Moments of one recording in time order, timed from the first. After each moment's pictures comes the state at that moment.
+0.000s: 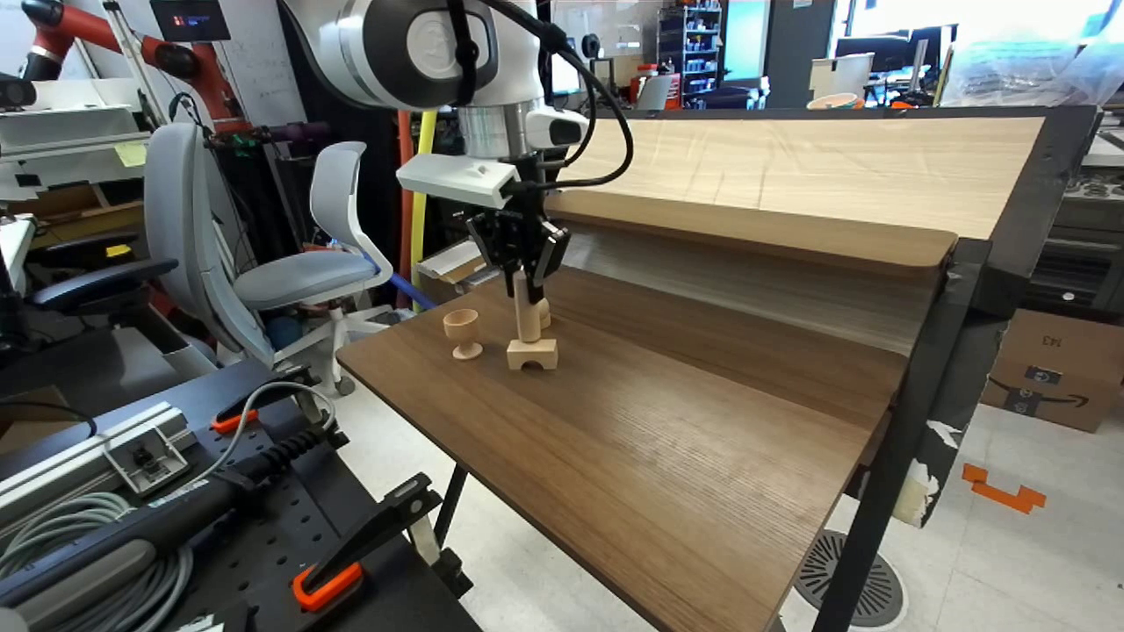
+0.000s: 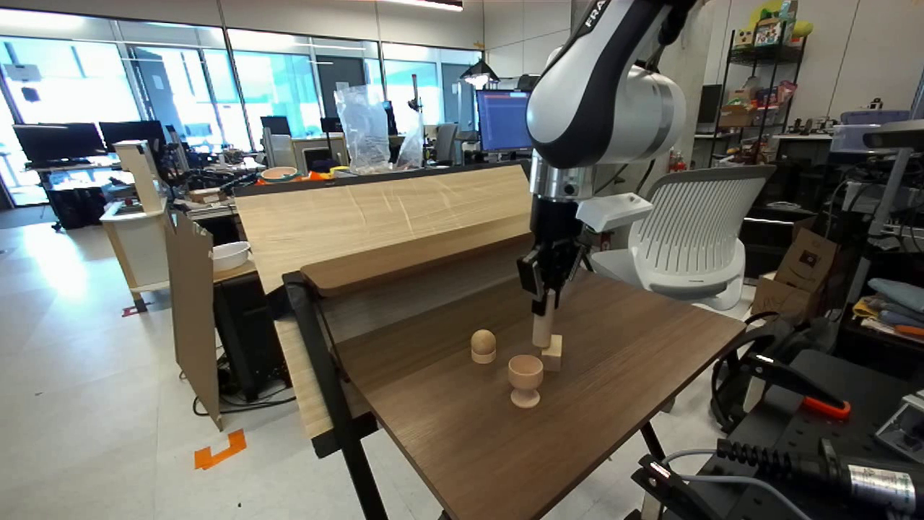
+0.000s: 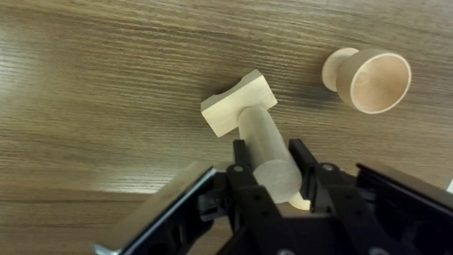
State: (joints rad) arm -0.02 0.49 0.06 -2.10 0.06 2.65 -0.21
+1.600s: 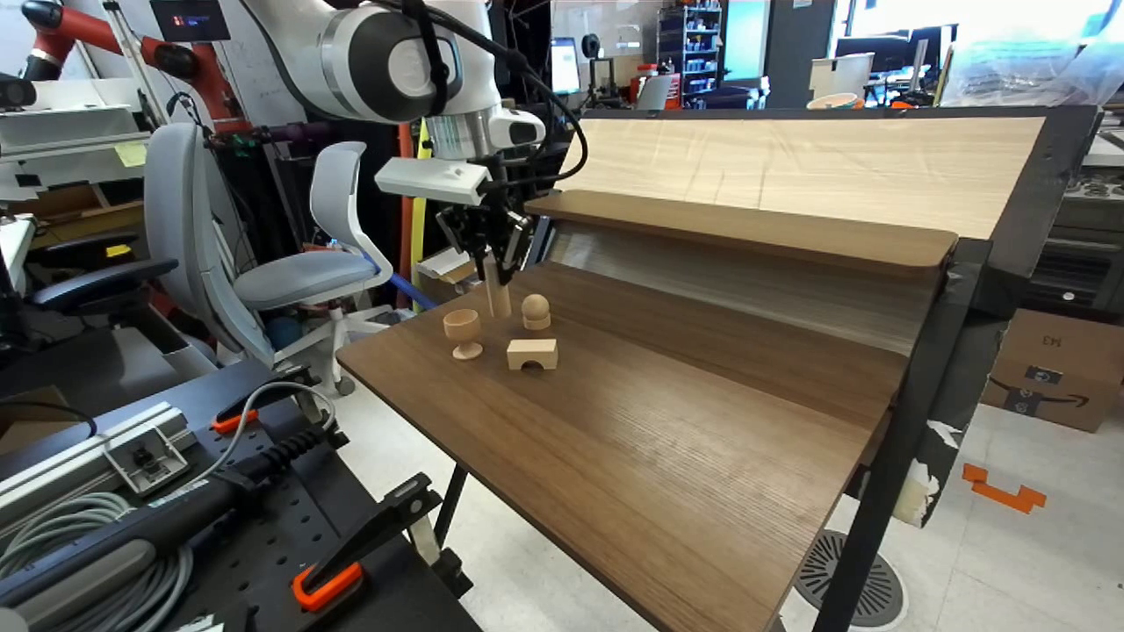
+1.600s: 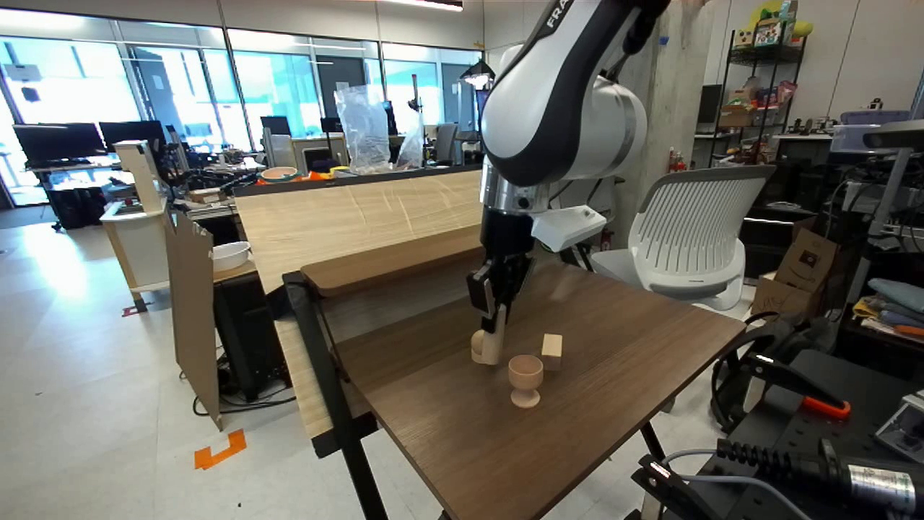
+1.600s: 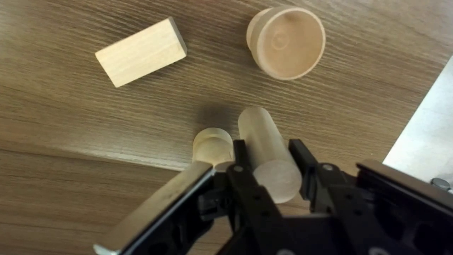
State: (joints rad) arm 0.05 0.54 0.13 -2.06 0.03 2.72 -0.21
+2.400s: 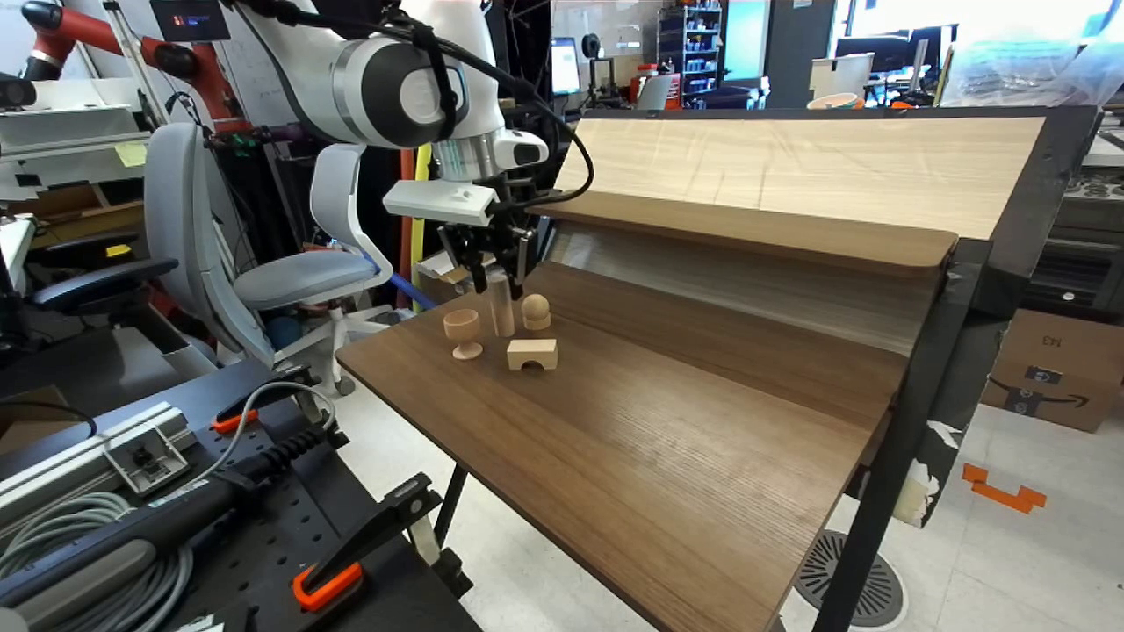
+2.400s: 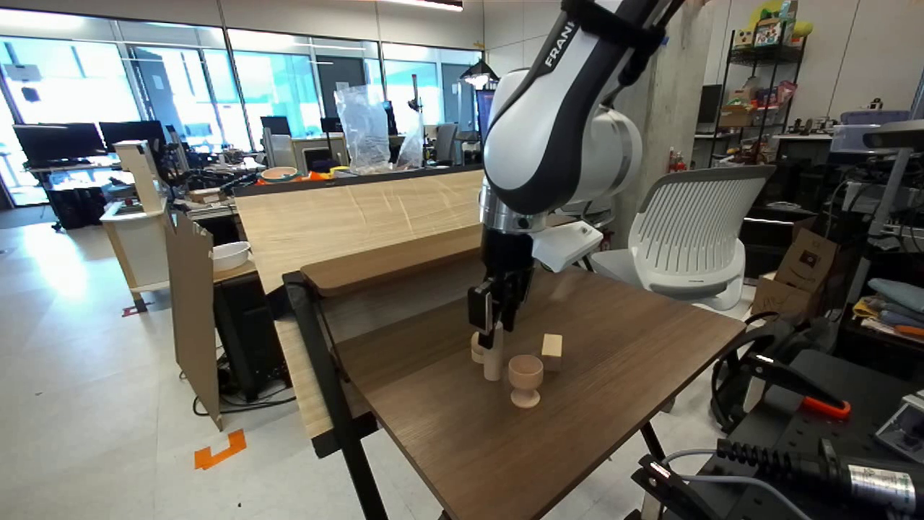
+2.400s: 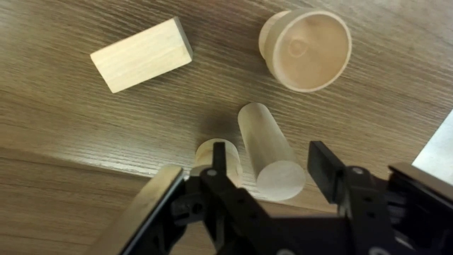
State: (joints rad) arm 0.05 0.59 0.12 -2.04 -0.01 2.75 -0.20
